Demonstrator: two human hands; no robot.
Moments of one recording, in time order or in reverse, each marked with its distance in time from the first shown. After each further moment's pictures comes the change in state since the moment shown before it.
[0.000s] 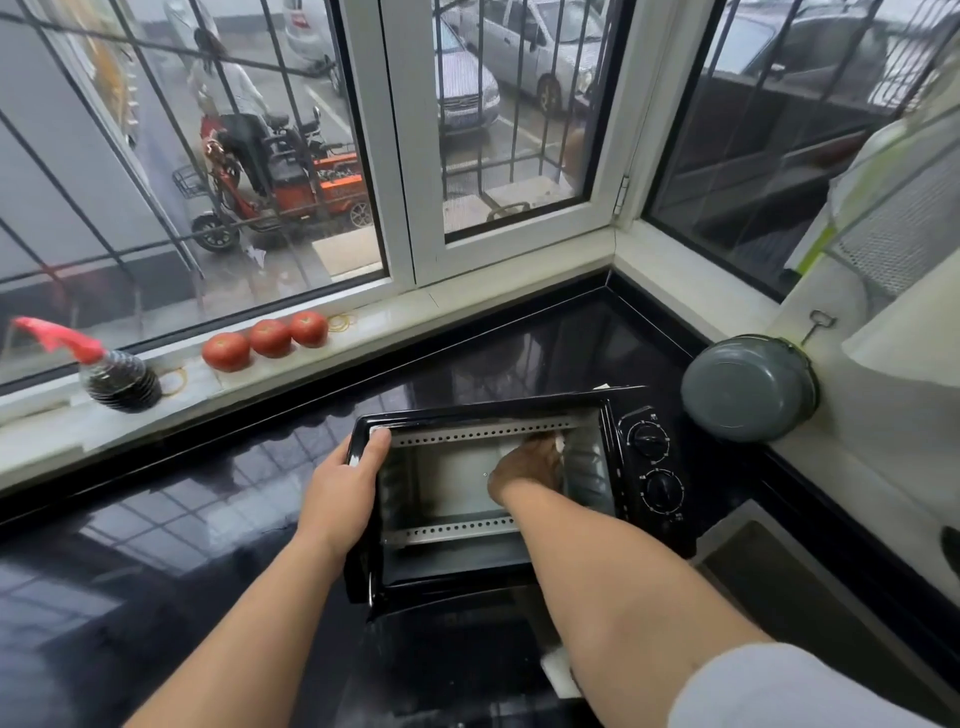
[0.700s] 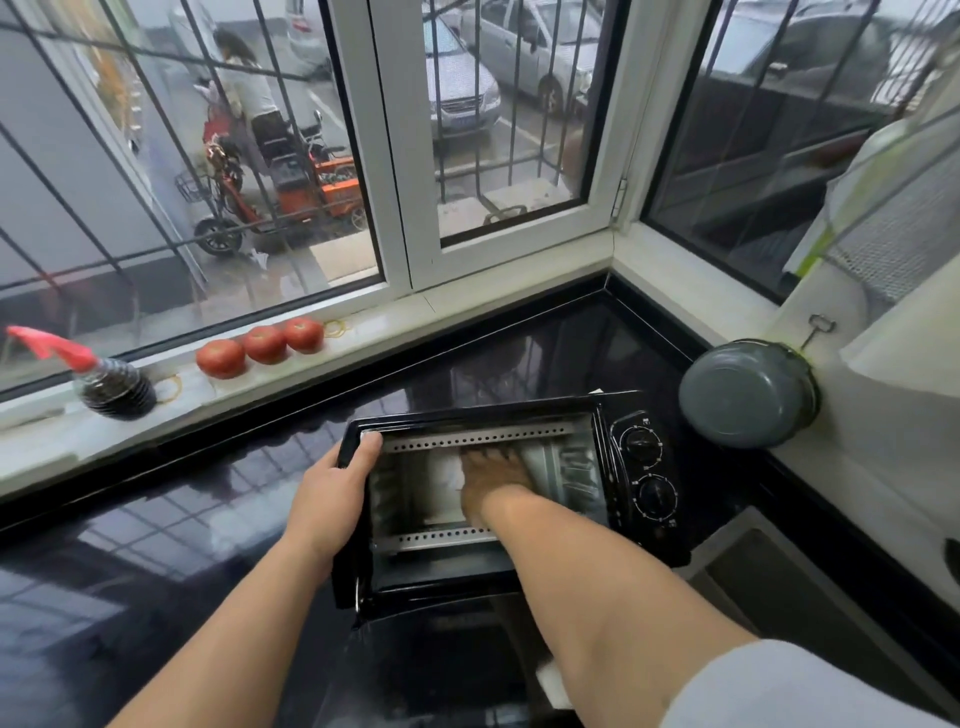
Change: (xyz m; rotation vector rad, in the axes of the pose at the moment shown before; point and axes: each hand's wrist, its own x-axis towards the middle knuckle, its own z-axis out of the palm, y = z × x) left_hand 0.006 0.006 0.000 0.055 -0.011 -0.019; right_hand -0.010 -0.013 -0.006 -0.414 -0.099 -0.554
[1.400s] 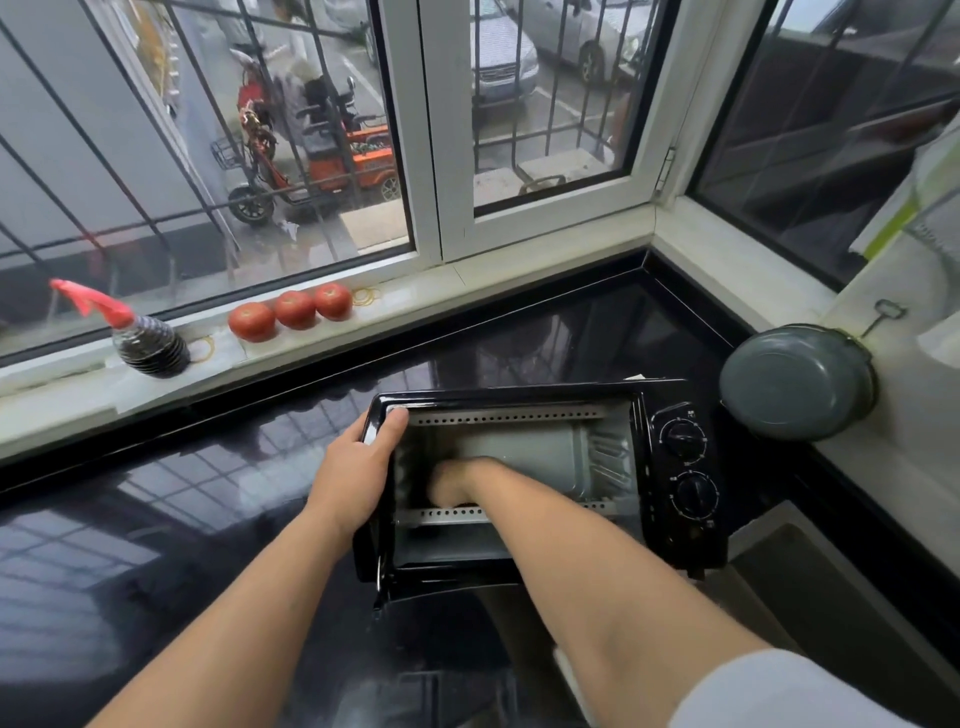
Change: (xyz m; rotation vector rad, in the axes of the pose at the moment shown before) left_hand -0.009 -0.002 -0.003 0.004 -0.033 0.025; right_hand 0.006 -0.071 -0.007 0.208 -0.407 -0.250
